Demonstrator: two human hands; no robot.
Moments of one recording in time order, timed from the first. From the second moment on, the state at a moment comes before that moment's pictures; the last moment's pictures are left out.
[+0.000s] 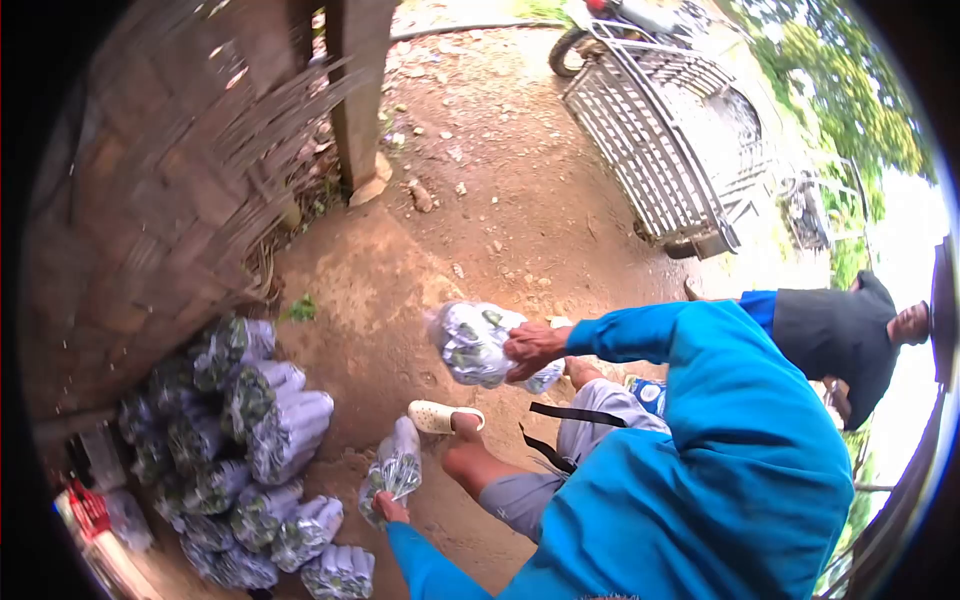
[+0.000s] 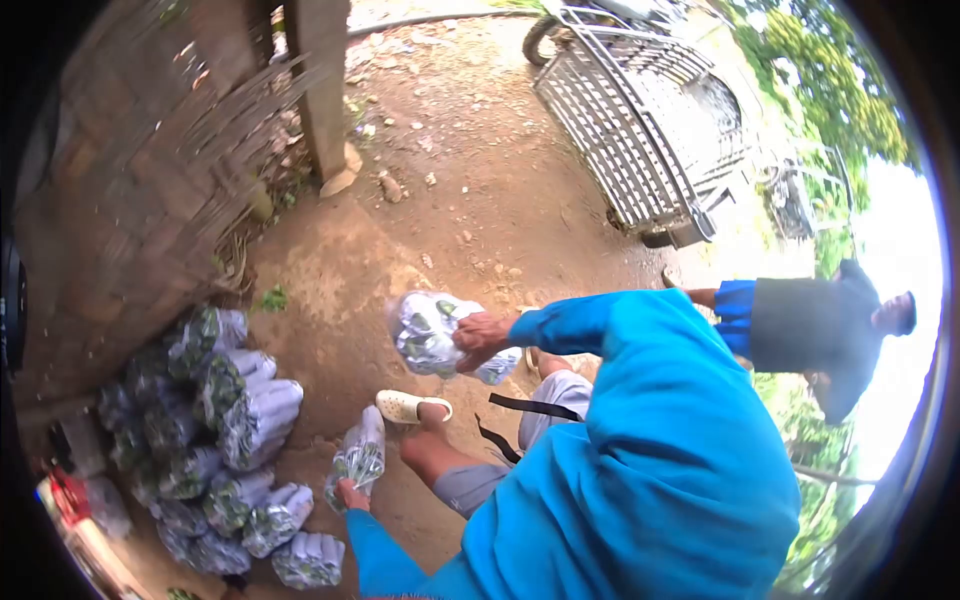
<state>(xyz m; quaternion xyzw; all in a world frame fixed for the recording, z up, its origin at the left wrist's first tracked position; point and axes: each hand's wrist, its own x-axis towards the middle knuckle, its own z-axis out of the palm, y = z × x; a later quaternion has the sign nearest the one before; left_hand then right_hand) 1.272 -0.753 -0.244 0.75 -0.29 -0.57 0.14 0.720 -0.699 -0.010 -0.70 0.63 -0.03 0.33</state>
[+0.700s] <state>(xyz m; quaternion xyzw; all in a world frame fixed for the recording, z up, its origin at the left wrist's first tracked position) 0.674 -0.735 0.295 0.56 -0.21 -0.77 0.21 0.318 -0.317 0.387 0.13 0.52 -0.70 0.47</state>
